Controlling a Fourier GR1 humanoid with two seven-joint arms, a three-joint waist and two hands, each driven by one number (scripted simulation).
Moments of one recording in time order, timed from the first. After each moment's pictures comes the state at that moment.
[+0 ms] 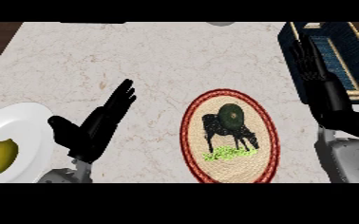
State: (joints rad) left arm -0.08 0.24 -0.31 -1.66 0.32 0.08 0.19; right arm -0.25 -0.34 0.04 -1.55 -0.13 -0.03 -0.19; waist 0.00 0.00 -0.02
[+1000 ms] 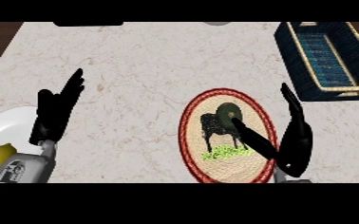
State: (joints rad) left arm -0.15 0.42 -0.16 -1.45 0.12 0.19 0.23; right arm 0.02 -0.06 0.16 -1.54 0.13 -0.65 -0.65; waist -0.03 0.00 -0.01
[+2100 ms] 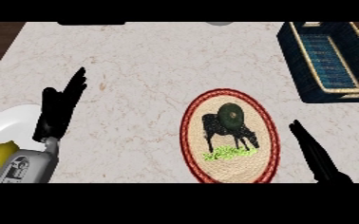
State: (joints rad) left arm -0.18 0.40 -0.14 -1.41 0.10 0.16 0.21; right arm 0.35 -0.45 0.41 -2.26 0.67 -0.17 0.52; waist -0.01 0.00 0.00
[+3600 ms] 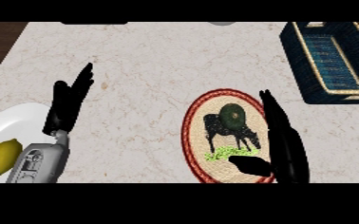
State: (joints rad) left arm -0.22 0.26 -0.02 -1.39 -0.05 0.06 0.24; right arm 0.08 -0.13 0.35 -1.85 0.87 -0.20 0.49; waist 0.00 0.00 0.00
